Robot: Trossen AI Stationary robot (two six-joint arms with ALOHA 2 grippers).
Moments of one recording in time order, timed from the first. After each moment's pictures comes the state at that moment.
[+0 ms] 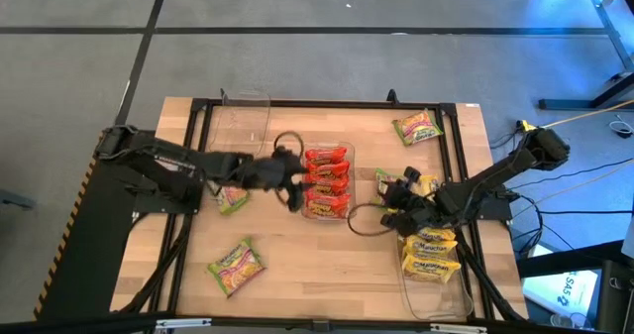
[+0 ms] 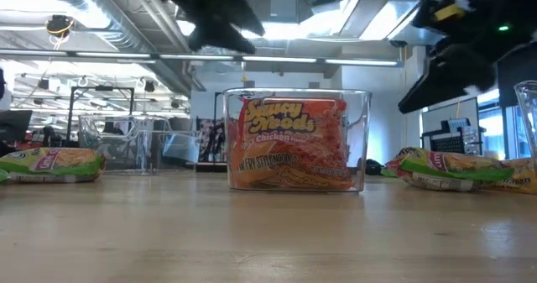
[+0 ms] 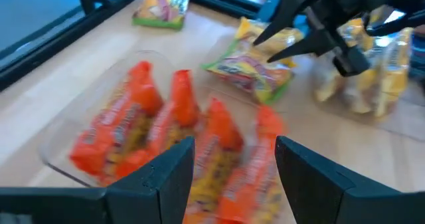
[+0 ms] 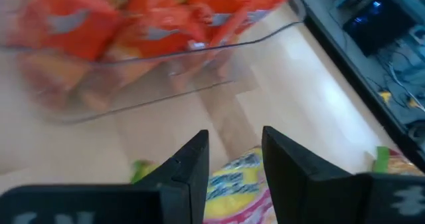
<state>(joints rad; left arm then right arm) -0.11 1.38 0.97 -0.12 -0.35 -0.40 0.46 1.27 0.63 -0.46 0.84 0.56</state>
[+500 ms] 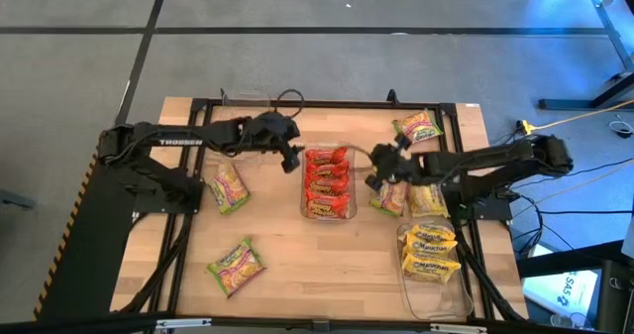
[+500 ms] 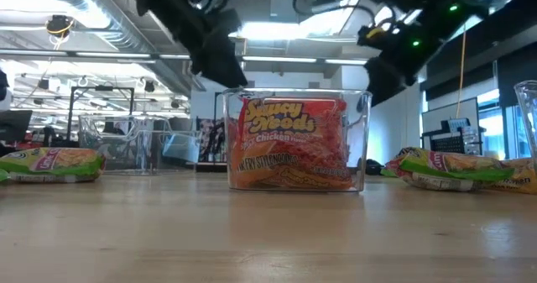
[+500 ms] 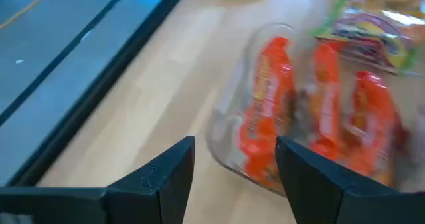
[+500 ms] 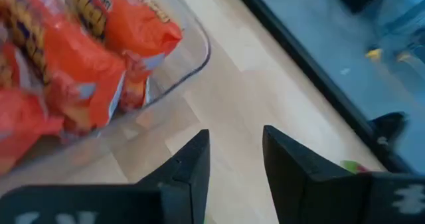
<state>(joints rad) 0.28 1.39 0.97 -0.25 -0.16 -0.07 -0.01 1.27 0.72 -0.32 0.62 0.25</state>
